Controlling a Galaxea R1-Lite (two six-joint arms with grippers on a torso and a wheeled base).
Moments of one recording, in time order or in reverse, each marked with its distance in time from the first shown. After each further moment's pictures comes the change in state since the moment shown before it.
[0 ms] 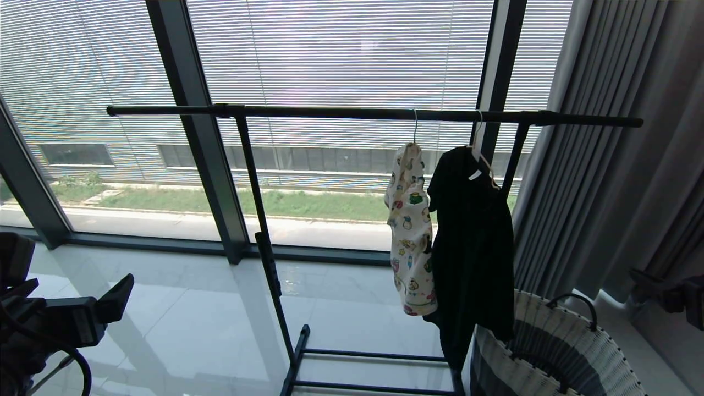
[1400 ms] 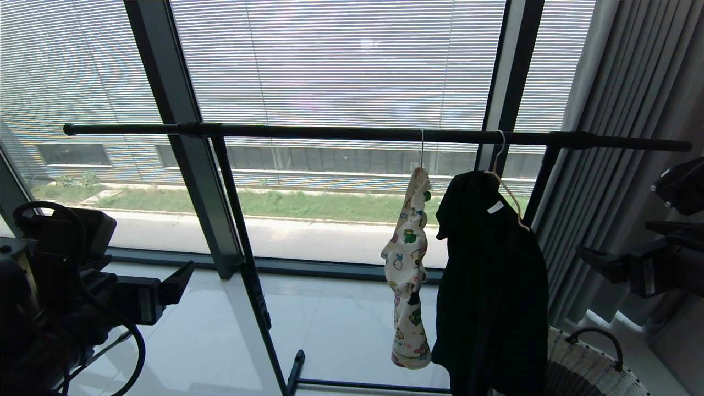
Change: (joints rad) left arm -0.174 0.148 -0.103 -0.001 0.002 0.005; right arm 0.129 0.161 -0.131 -0.002 0.008 0.087
